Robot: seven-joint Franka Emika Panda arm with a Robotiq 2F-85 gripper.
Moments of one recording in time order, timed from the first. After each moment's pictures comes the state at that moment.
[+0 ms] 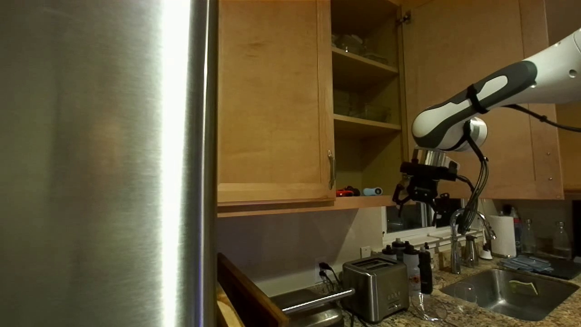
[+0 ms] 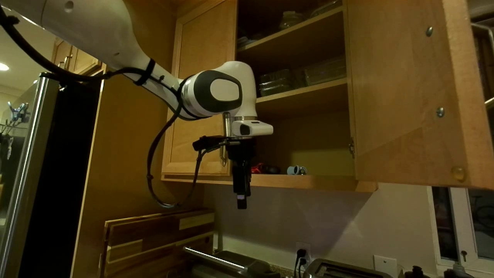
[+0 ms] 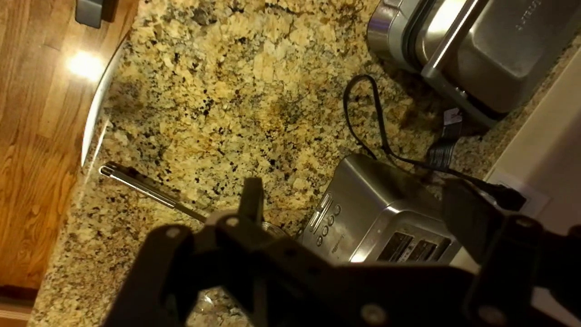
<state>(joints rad) -0.25 -0.32 -0.15 -2.16 0.07 2.08 0.80</state>
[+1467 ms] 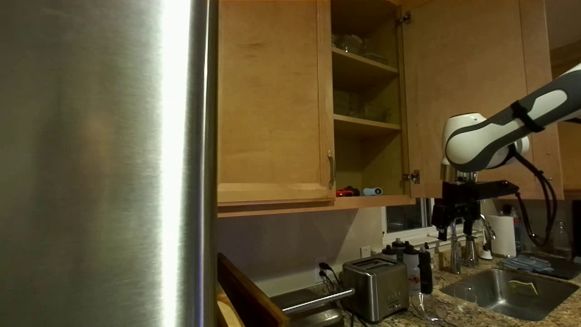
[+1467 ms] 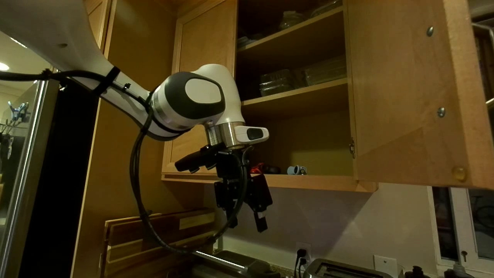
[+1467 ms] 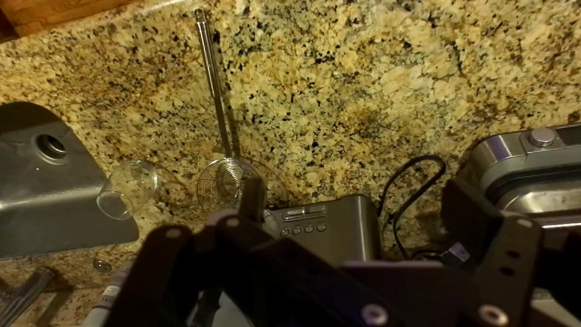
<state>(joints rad) -0.27 -0.51 -0.20 -2.43 -0.23 2.19 0.04</state>
